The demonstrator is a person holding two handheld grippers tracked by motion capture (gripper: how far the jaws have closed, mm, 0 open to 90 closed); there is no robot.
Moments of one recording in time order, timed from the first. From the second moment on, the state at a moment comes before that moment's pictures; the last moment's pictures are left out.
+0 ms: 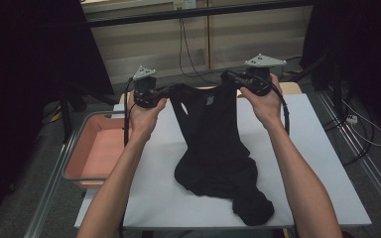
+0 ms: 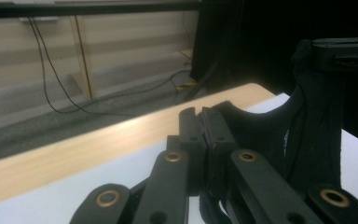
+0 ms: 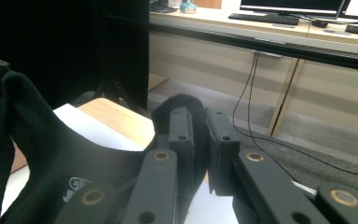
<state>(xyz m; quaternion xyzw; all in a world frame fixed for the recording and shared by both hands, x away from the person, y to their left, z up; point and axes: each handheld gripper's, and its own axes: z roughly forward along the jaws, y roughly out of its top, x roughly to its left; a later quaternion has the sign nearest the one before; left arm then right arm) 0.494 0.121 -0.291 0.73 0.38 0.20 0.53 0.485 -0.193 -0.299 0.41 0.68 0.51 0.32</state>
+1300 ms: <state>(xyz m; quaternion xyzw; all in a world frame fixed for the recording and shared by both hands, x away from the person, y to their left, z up) 0.448 0.112 -0.373 0.78 0.37 0.18 0.47 0.443 -0.214 -0.376 0.44 0.71 0.49 0.25</state>
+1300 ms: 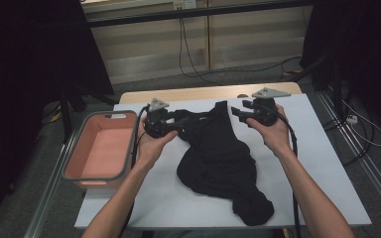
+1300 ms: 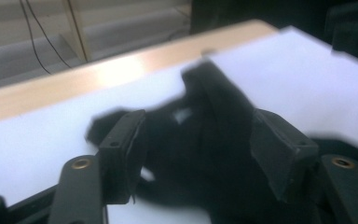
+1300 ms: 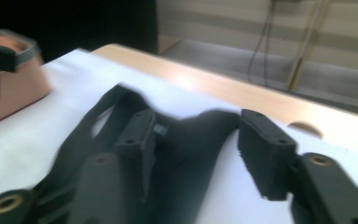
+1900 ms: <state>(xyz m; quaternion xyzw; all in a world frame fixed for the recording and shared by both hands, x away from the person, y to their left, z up) 0.364 0.112 -0.424 0.85 0.31 0.13 0.41 0.350 -0.224 -0.413 0.41 0.77 0.45 0.21</state>
